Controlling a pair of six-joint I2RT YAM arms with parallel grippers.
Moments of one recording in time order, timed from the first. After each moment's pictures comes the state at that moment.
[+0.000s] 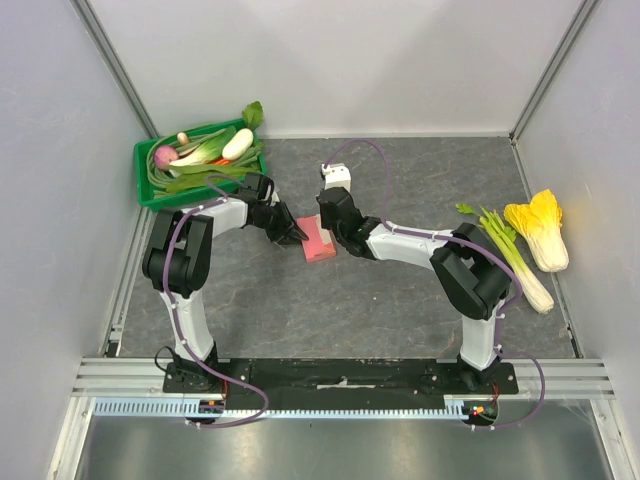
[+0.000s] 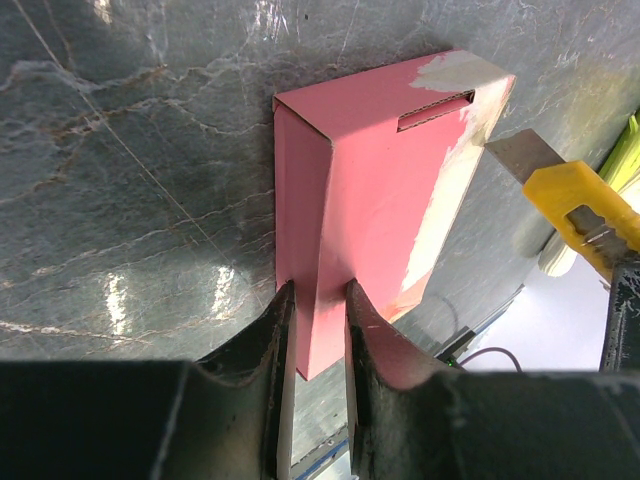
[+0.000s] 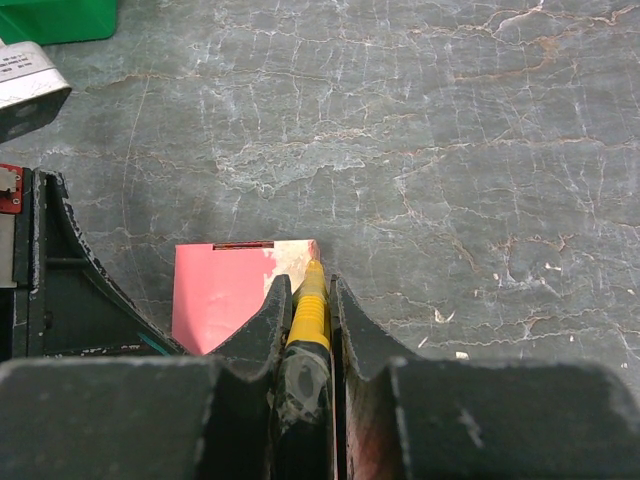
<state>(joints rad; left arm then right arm) -0.27 1.96 1.19 -0.33 0.53 -0.75 0.79 1.91 1.23 0.18 0.49 0.32</state>
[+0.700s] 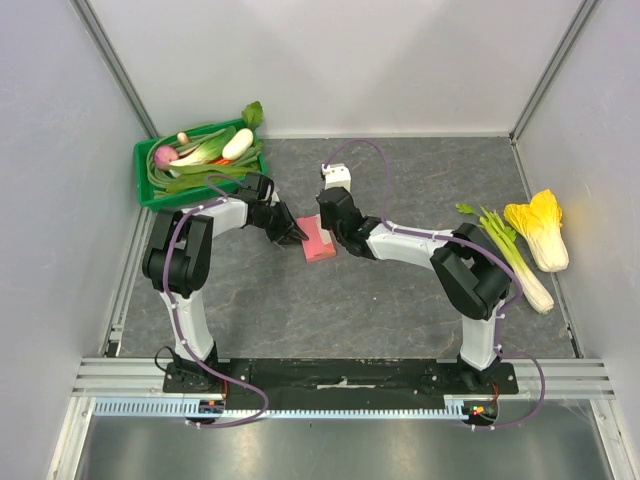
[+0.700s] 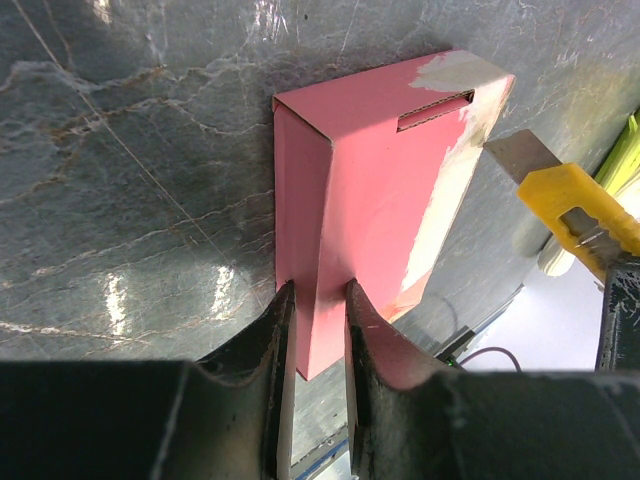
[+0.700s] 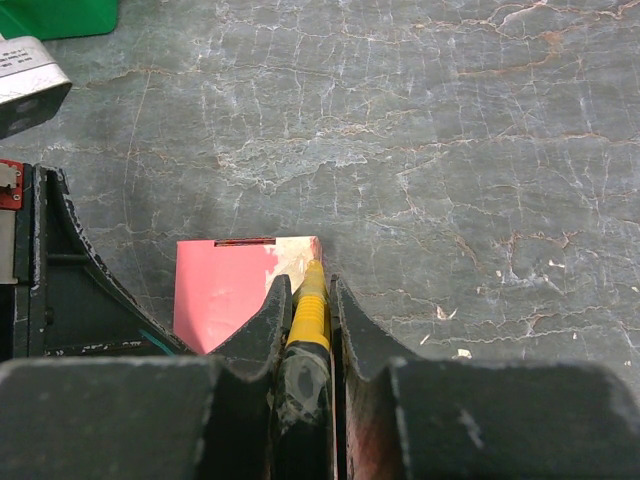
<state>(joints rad) -0.27 1.96 1.19 -0.33 0.54 -0.75 0.79 1.91 1.23 0.17 0.48 0.33</state>
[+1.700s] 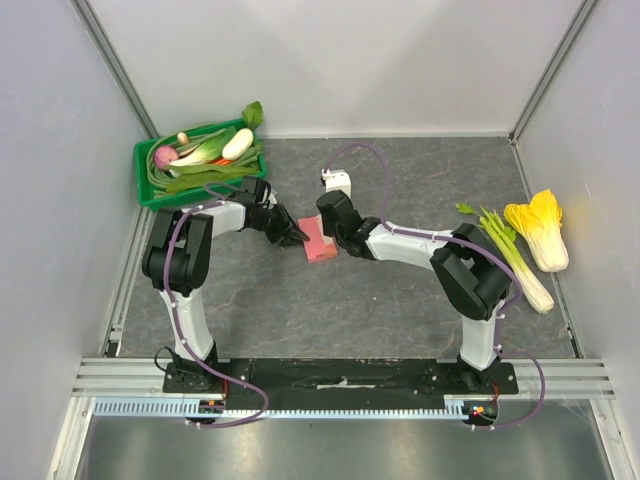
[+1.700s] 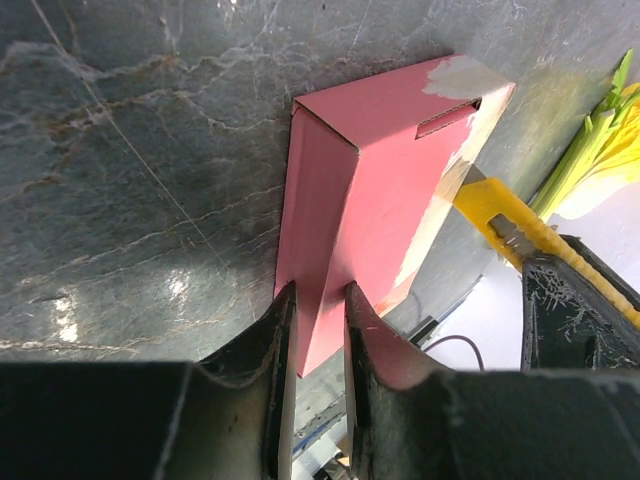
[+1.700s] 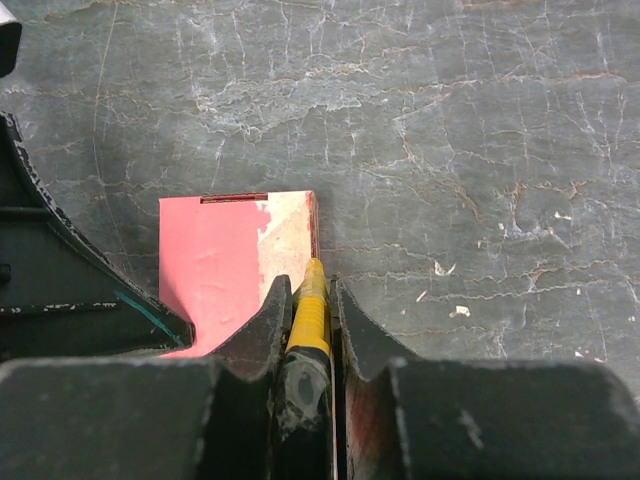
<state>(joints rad) -0.25 1.97 1.16 -0.27 0.61 -0.81 0.80 1.91 1.23 0.07 0.47 0.37</state>
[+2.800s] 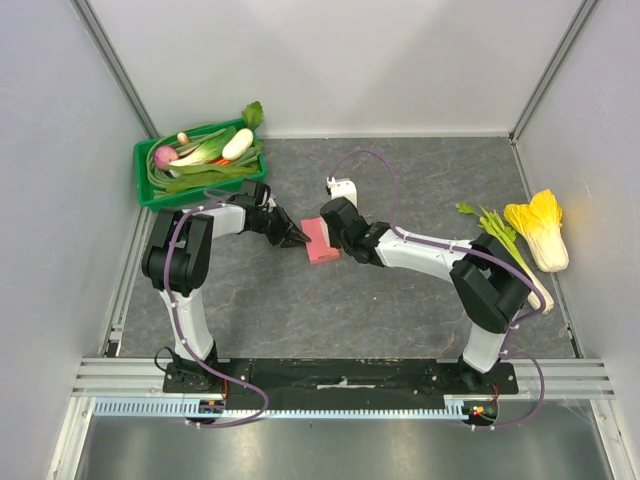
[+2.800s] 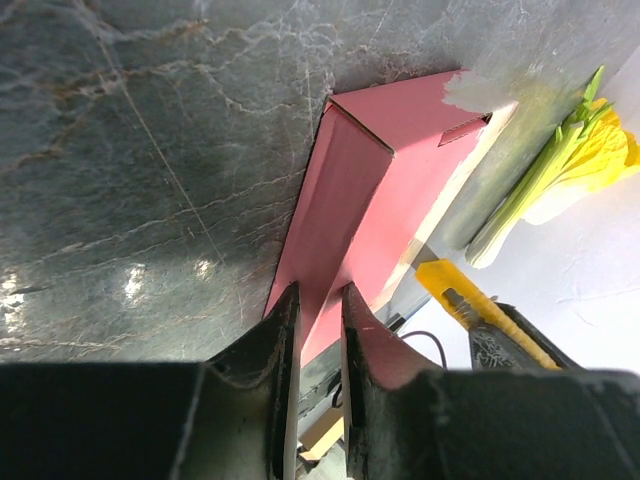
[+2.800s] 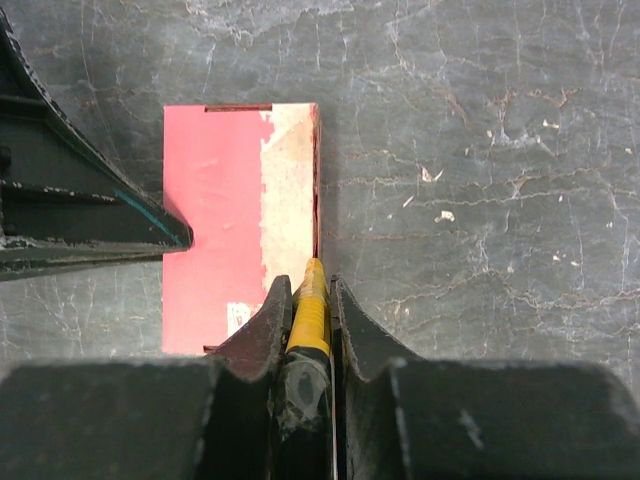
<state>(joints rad) -0.25 1.97 1.12 -0.23 0.64 -0.91 0.83 1.79 1.17 -0.10 0.45 0.42</state>
